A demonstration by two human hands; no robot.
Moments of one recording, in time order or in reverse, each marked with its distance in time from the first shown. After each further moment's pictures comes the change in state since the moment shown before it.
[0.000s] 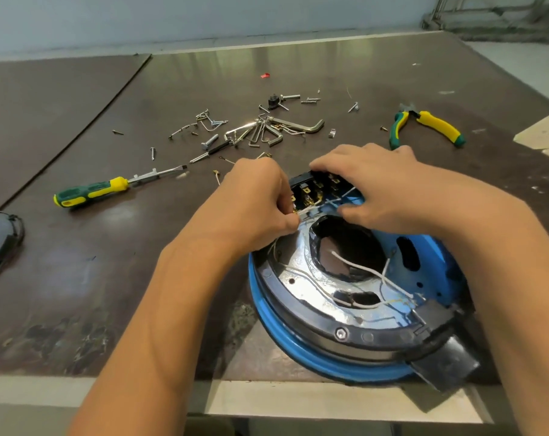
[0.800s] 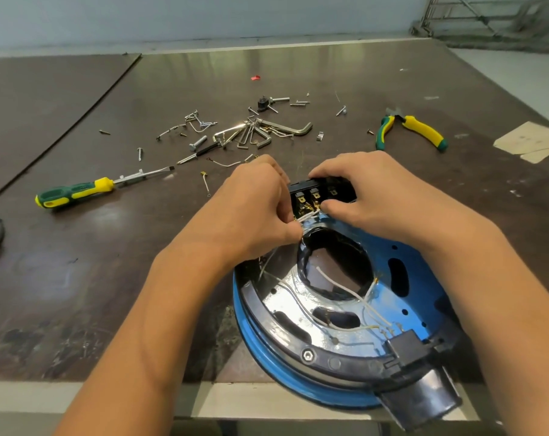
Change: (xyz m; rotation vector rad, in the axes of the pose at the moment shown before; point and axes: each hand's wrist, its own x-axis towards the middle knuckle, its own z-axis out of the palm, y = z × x) left_hand -0.001 0.009 0.007 -0.018 0.012 0.087; right_hand -0.001 0.017 0.018 0.228 0.183 0.001
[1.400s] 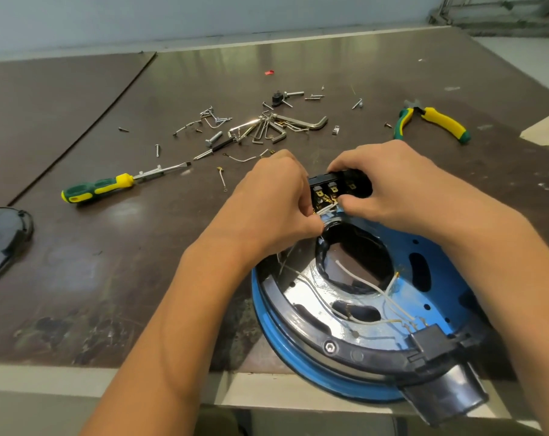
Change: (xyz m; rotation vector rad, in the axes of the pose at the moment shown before) left_hand -0.002 0.005 0.002 0.006 0.034 -0.020; right_hand 0.001 0.002 0.004 -0.067 0.068 -0.041
